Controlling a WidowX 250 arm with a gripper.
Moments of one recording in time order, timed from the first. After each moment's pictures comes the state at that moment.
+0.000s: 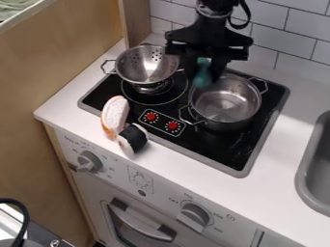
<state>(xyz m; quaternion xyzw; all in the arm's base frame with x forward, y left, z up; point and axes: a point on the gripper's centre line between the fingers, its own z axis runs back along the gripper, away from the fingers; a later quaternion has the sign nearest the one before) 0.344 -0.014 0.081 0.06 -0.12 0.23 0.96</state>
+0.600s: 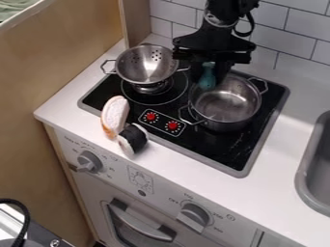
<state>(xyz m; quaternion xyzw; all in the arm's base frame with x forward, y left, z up) 0.357 -0.017 0.068 0.07 -0.14 0.24 0.96</state>
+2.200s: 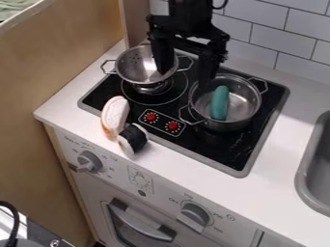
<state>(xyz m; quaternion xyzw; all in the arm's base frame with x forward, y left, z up) 0.300 -0.005 0.109 -0.01 -0.03 -0.03 1.00</state>
